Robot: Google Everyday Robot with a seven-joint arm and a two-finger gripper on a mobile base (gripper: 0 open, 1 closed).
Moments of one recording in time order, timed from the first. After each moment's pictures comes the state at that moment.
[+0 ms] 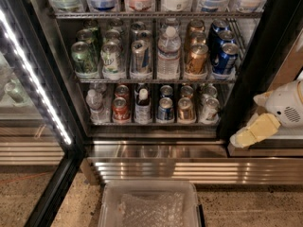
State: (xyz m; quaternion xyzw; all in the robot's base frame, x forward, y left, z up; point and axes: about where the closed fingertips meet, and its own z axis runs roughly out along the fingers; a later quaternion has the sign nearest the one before) arm 0.462 -0.243 0.829 -0.40 0.86 0.15 0.27
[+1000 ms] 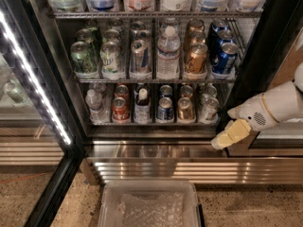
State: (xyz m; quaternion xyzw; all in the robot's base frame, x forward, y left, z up) arm 0.493 -0.214 0.752 -0.40 0.85 0.25 0.23
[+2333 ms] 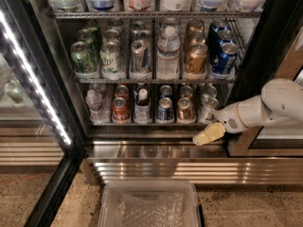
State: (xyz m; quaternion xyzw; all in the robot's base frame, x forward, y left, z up) arm 0.562 -0.189 0.672 -0.38 0.85 0.25 0.27
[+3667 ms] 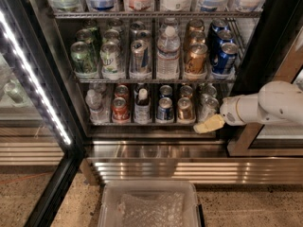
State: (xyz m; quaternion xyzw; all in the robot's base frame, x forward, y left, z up) arm 0.613 -0.218 0.683 -0.34 0.86 0.12 0.36
